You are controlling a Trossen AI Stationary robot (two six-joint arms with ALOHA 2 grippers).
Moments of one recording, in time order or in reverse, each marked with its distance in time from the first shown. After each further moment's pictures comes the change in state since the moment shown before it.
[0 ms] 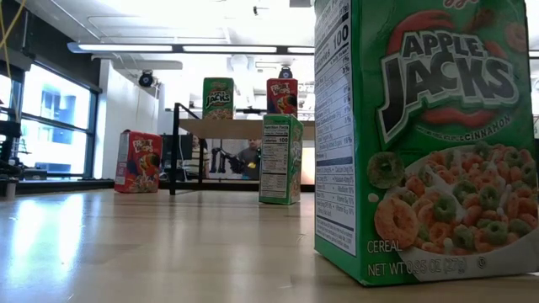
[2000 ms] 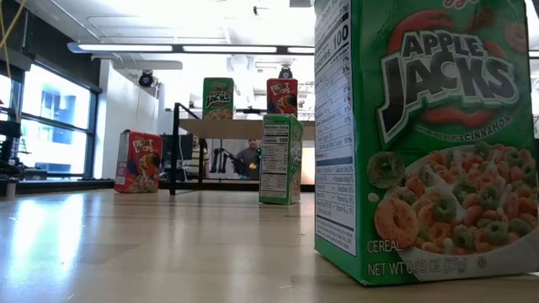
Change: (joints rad) left arm -0.004 0.000 0.000 0.002 0.011 -0.008; right arm -0.021 0.046 -0.058 0.023 0.073 -0.081
